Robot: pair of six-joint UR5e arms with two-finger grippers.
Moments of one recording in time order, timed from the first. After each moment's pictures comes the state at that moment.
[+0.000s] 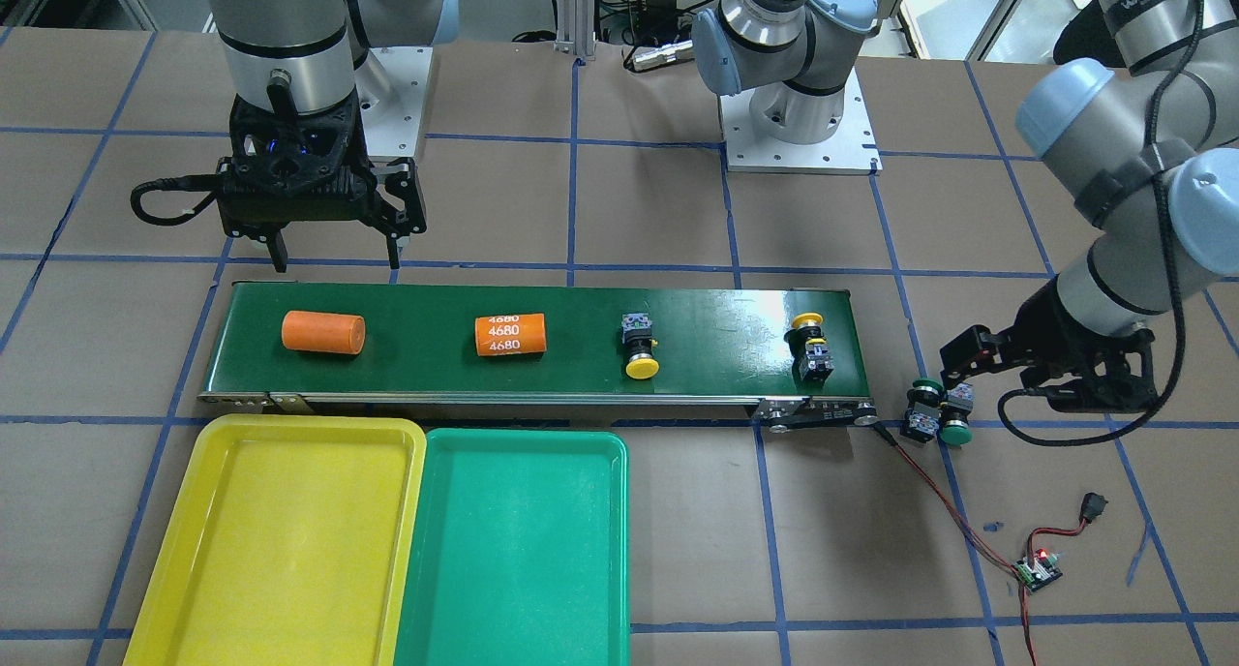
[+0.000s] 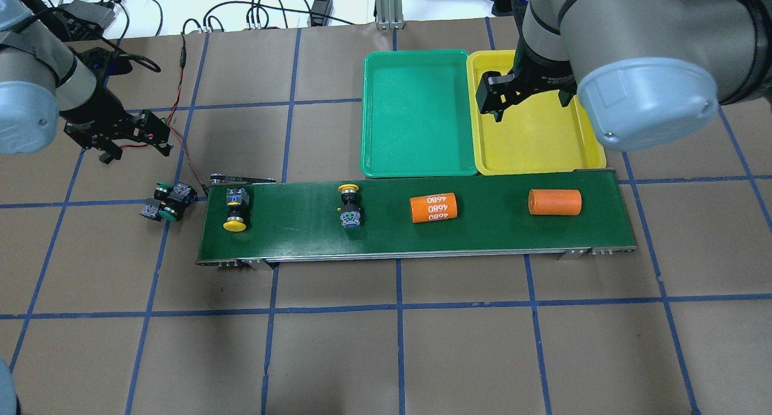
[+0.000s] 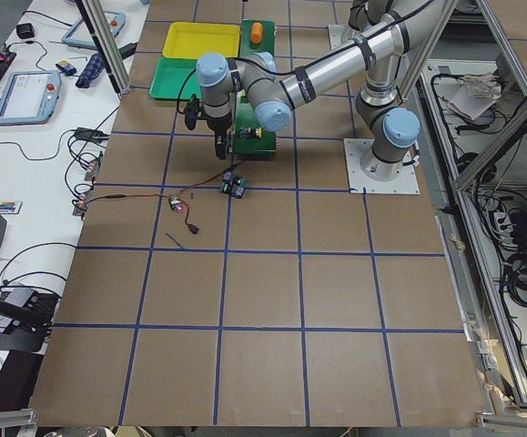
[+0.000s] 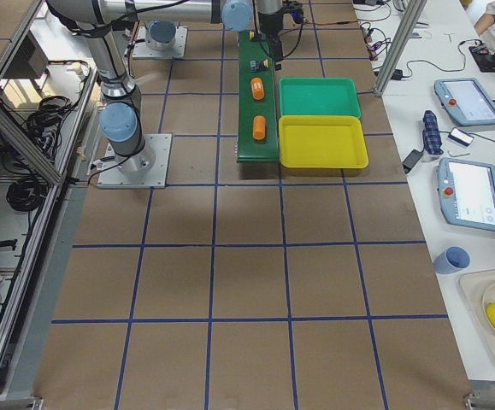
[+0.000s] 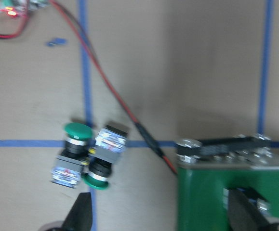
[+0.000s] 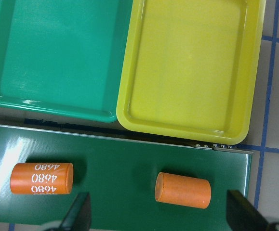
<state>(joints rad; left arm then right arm) -1.15 -1.83 -1.73 -1.18 1.54 0.43 1.71 -1.54 1.65 -1.85 -1.70 -0.01</state>
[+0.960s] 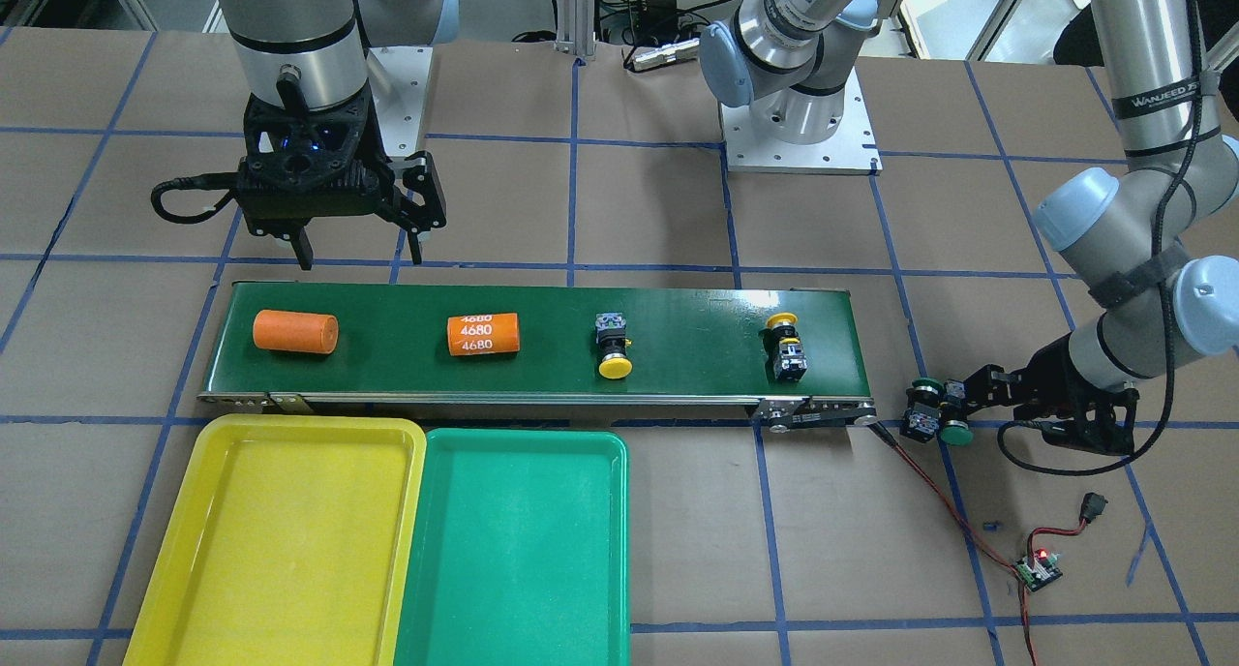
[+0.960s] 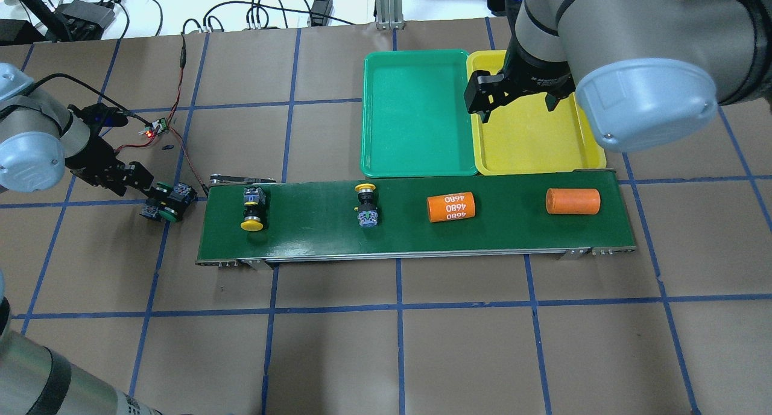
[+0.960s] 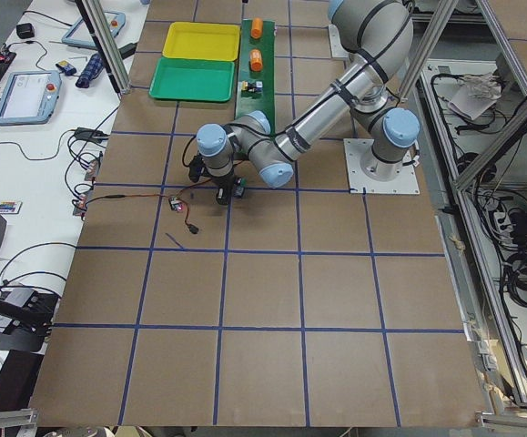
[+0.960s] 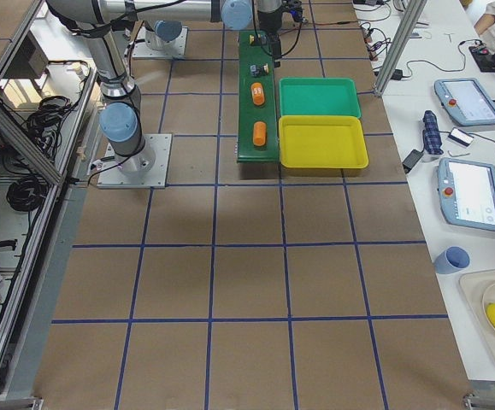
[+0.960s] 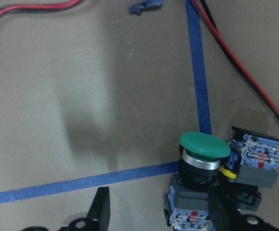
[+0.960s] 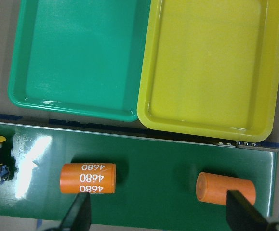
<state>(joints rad) -1.05 -2.00 -1.80 -1.02 1.53 0.67 1.72 -1.54 1.65 -1.84 -1.61 0.05</state>
